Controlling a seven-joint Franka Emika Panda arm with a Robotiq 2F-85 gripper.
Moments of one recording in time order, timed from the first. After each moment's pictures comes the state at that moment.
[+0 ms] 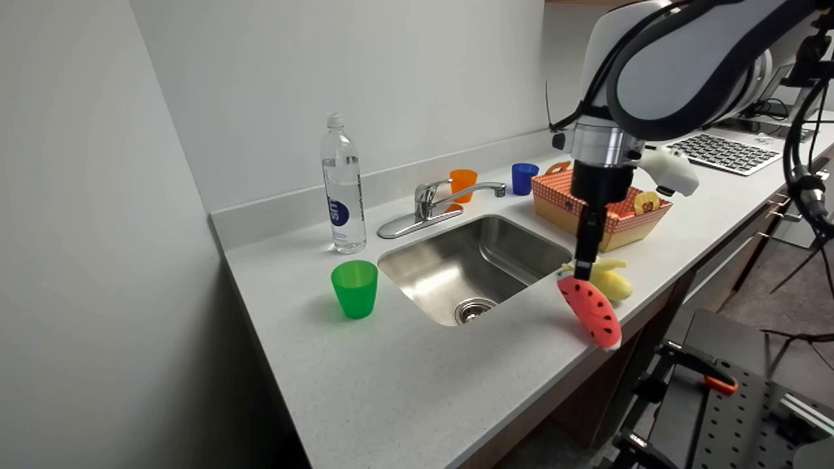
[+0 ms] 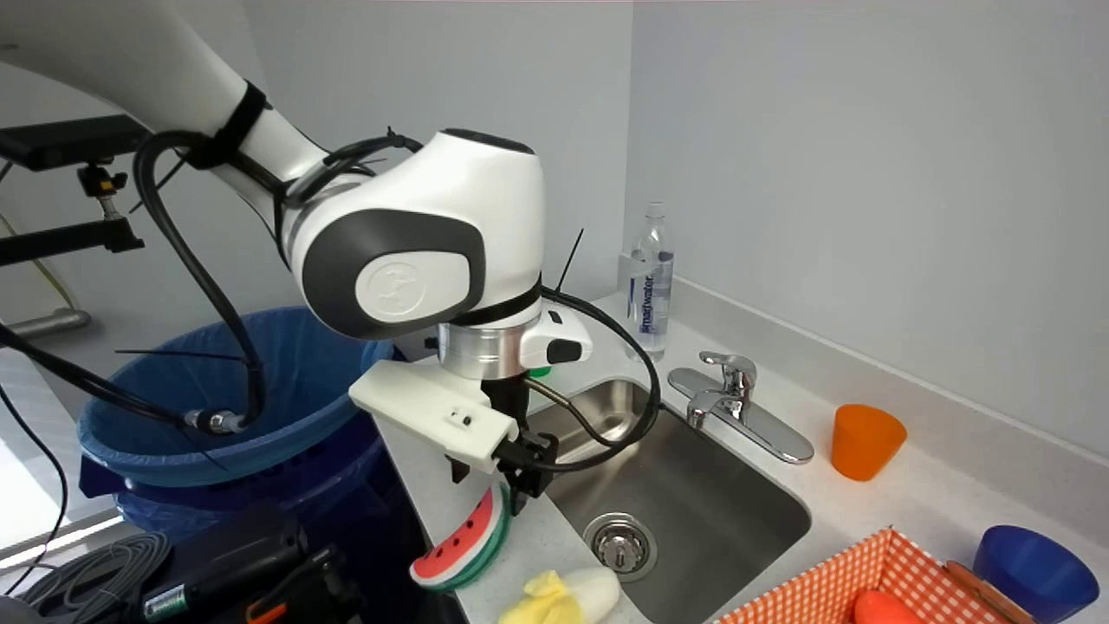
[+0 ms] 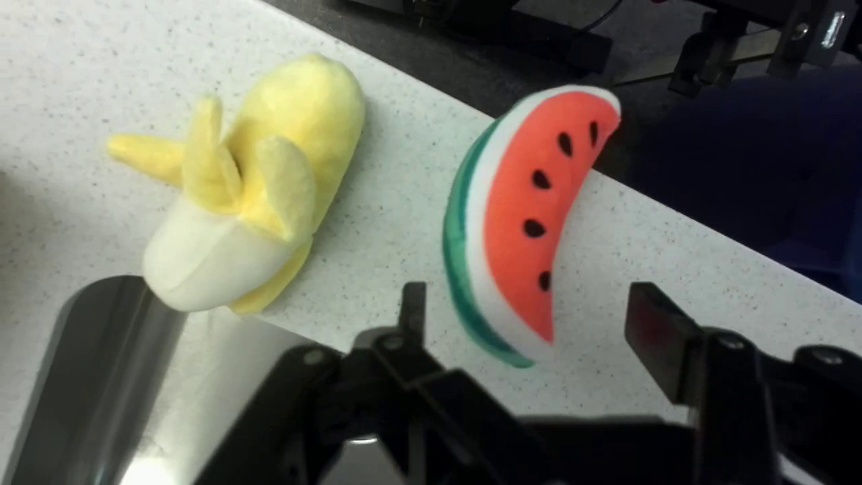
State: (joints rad) arm -0.06 -0.23 -0.10 -2.74 0.00 2.43 -0.43
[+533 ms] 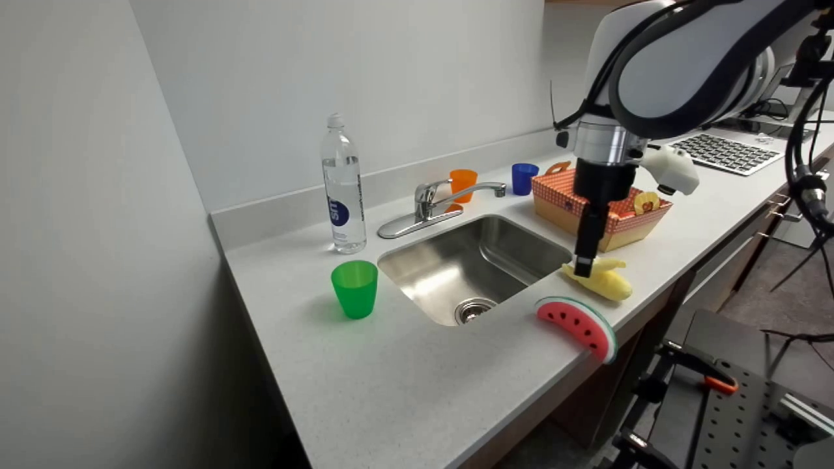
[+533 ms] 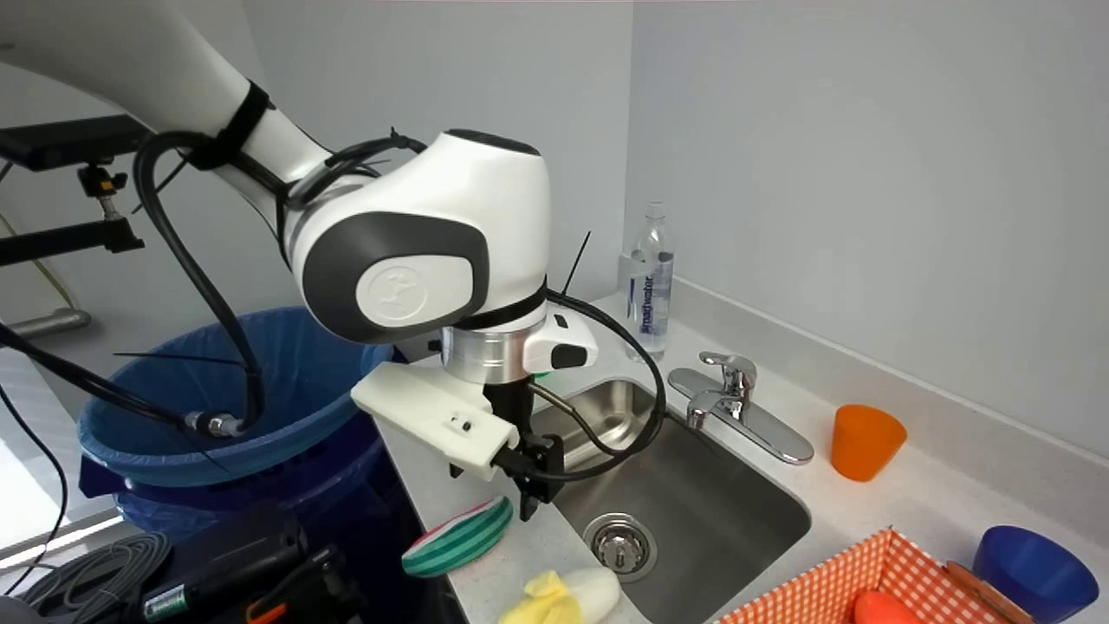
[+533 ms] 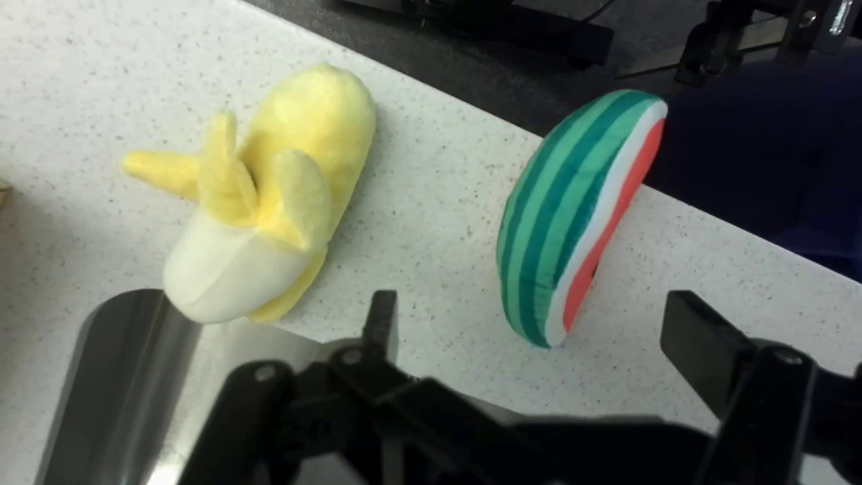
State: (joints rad) arm -0.07 -0.23 -0.12 -2.74 0.00 2.44 -0.41
